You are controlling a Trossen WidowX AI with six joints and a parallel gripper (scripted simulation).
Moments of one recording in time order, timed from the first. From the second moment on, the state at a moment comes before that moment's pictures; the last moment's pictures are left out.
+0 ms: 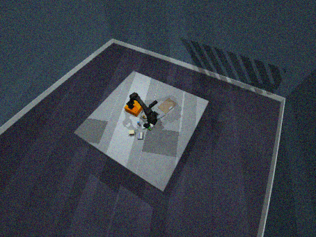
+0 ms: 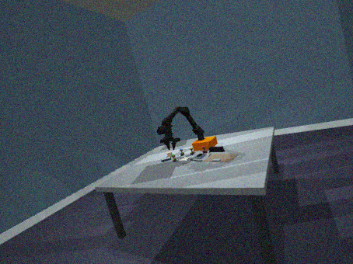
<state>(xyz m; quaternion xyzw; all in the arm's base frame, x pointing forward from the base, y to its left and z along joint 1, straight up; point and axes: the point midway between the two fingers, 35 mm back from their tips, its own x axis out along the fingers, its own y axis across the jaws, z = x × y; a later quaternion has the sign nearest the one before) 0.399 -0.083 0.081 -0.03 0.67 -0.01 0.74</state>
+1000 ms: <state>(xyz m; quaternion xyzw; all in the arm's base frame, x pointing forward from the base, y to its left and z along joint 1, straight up) 0.386 -0.100 0.039 -0.04 0.69 0.03 0.72</state>
